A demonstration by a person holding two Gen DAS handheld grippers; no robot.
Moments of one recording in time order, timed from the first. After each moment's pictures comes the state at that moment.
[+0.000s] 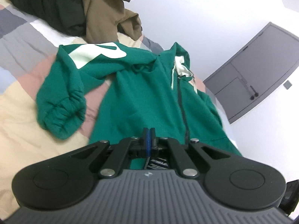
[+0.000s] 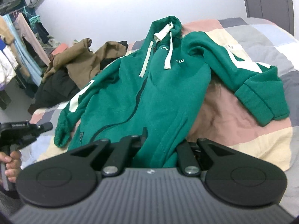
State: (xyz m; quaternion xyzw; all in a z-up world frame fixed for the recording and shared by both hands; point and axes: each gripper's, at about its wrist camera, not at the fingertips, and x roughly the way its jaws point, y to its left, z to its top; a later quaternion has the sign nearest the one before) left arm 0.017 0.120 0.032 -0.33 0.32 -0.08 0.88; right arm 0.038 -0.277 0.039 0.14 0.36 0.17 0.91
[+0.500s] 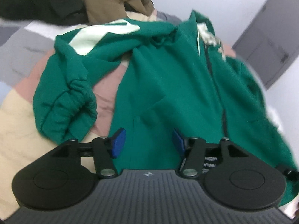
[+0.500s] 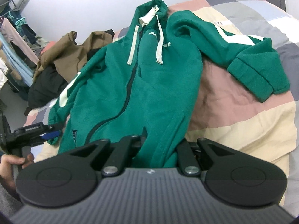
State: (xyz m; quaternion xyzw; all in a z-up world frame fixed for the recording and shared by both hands) left arm 0.074 0.089 -0.020 -0.19 0.40 -0.03 0.89; right arm 0.047 -0.288 0.003 0.17 0.40 0.14 0.89
